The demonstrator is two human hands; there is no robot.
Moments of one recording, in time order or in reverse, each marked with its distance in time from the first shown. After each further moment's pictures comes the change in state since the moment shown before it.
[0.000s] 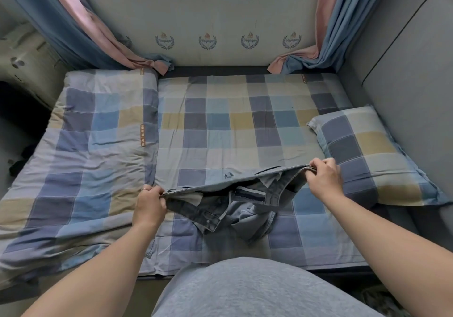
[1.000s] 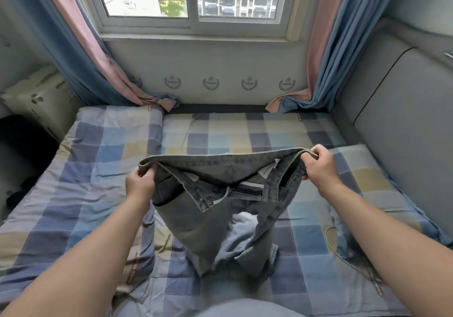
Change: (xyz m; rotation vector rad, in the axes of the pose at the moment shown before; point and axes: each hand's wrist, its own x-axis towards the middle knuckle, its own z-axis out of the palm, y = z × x) left_hand 0.086 0.064 -0.088 -0.923 0.236 -0.267; right_hand 0.040 -0.096 -0.079 0.700 0.090 -0.088
